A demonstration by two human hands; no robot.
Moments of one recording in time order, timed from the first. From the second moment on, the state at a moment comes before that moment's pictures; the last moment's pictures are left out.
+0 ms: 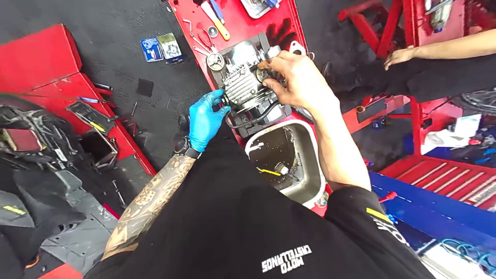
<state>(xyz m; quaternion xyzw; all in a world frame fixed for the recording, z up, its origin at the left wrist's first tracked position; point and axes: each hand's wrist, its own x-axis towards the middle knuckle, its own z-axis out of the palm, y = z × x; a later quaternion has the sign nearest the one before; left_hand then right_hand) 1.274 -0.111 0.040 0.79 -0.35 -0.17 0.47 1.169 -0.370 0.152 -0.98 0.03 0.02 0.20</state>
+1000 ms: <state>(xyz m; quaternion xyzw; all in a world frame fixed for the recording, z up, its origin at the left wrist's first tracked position) 1.261 -0.110 0.035 0.74 -0.26 -0.23 0.57 1.163 -0.356 0.151 -0.96 0.12 0.01 0.24</state>
